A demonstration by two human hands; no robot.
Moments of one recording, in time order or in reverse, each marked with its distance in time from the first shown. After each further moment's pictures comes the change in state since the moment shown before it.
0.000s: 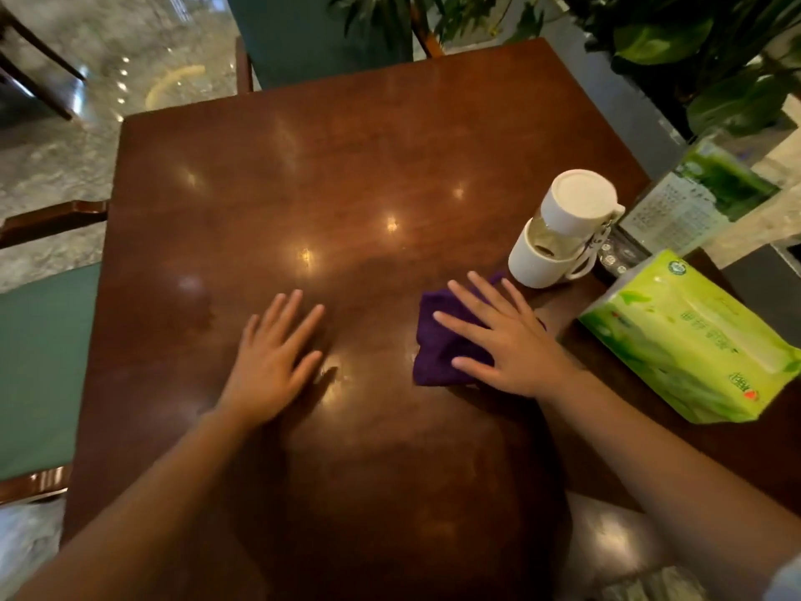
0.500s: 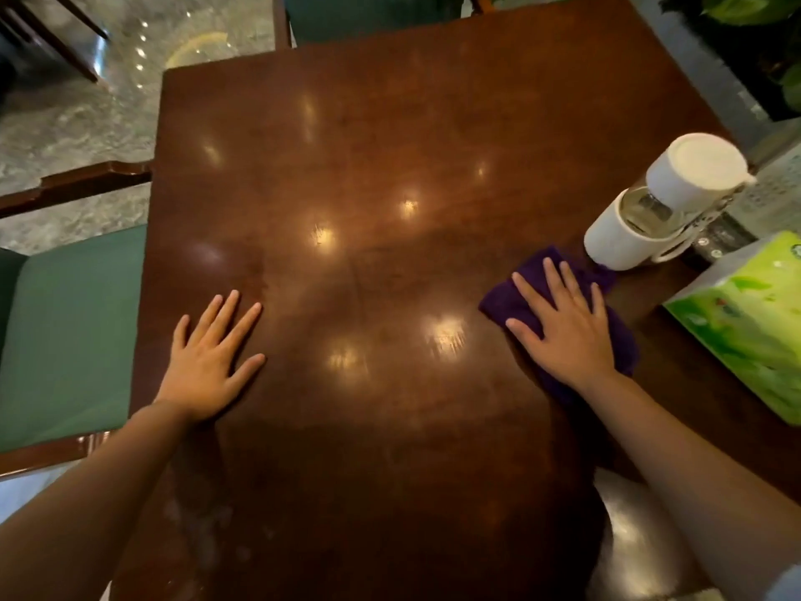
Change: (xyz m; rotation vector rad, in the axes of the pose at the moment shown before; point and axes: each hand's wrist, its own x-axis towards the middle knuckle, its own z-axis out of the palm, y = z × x) left_hand -0.072 -0.138 -0.004 0.132 -0.098 -0.185; right_hand 0.018 -0.019 0.057 -0.056 -0.008 0.531
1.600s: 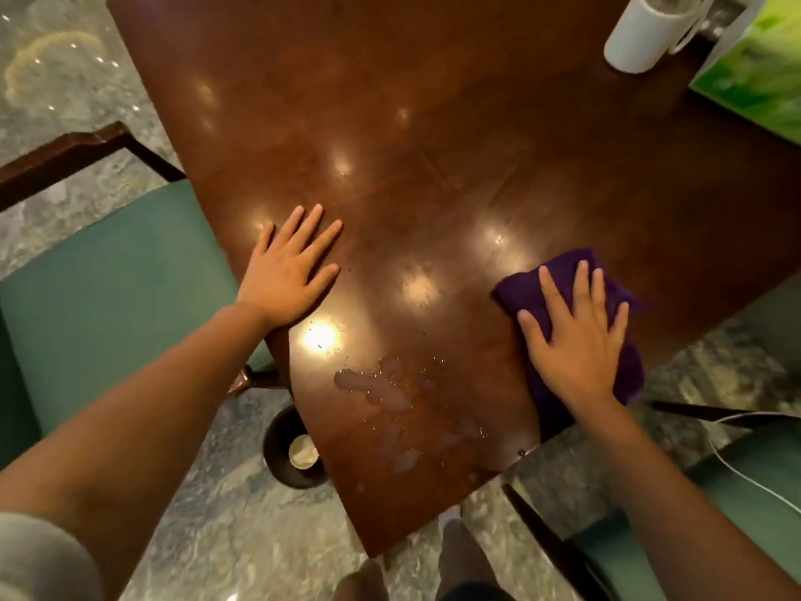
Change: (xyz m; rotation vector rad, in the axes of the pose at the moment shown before) left_hand -0.006 -0.067 0.000 0.023 -0.023 0.509; right_hand -0.204 -0.248 0.041 0.099 0.093 0.596
